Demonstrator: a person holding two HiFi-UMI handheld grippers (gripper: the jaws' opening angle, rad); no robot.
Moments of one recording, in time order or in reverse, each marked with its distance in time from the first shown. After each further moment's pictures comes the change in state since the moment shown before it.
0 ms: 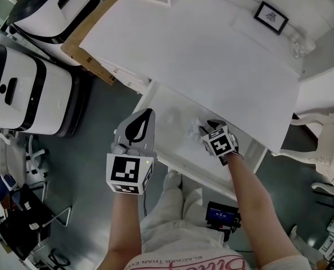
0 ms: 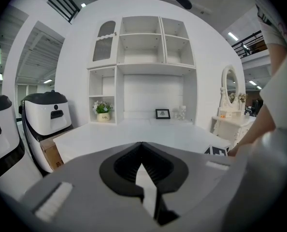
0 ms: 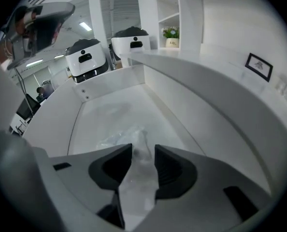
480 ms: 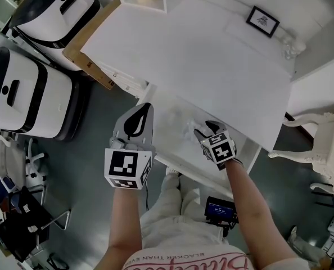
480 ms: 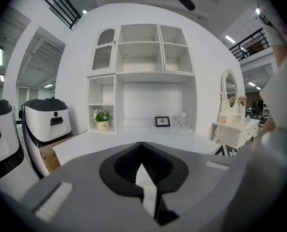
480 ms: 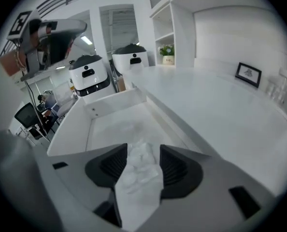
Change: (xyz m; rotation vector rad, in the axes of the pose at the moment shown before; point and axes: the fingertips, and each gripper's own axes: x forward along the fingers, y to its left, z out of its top) left arm -0.006 -0.007 0.034 0.003 -0.072 0.005; right arm -0.053 0.013 0.024 0.037 -0.135 -0.004
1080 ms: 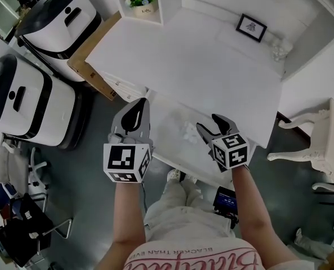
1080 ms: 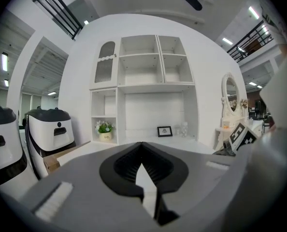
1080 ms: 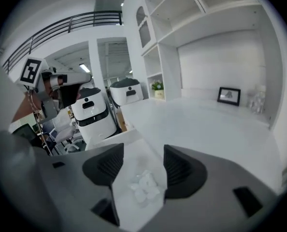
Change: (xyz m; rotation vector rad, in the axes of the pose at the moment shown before) left arm -0.022 0.000 0.045 0.017 -0.094 0.038; right arm -0.109 0.002 0.079 0.099 -0.306 -0.046
